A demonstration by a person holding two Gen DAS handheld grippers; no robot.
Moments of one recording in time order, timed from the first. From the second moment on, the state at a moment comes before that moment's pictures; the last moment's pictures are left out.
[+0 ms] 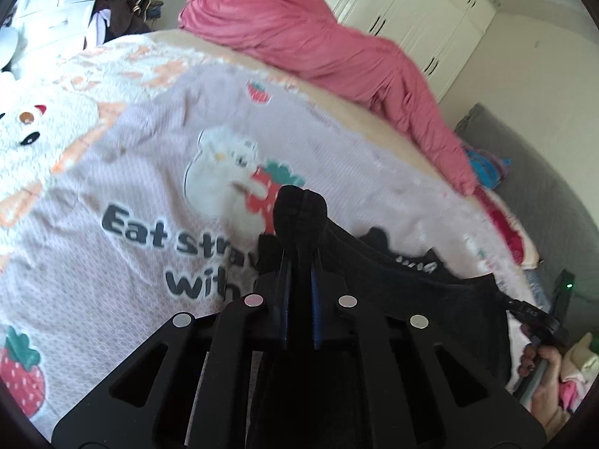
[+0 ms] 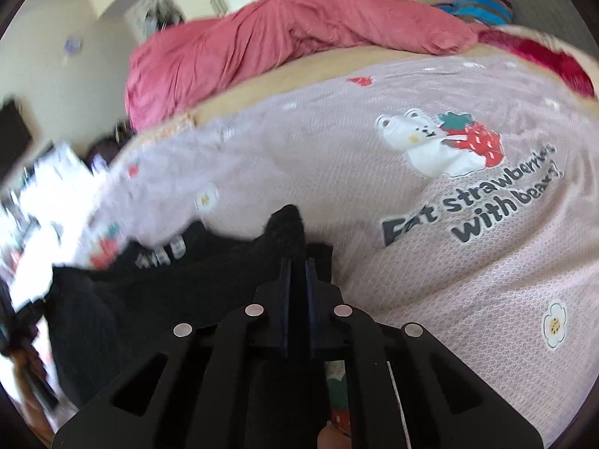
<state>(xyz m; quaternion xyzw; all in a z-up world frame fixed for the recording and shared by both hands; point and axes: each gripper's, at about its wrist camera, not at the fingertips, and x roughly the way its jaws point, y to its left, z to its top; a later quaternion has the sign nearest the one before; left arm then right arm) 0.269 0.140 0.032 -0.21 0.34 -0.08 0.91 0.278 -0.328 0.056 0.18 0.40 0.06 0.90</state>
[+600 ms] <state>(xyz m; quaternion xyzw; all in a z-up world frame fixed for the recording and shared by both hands) 0.279 0.149 0.005 -0.23 0.38 -0.05 0.90 0.282 -0.334 0.034 0.18 0.42 0.02 0.89</state>
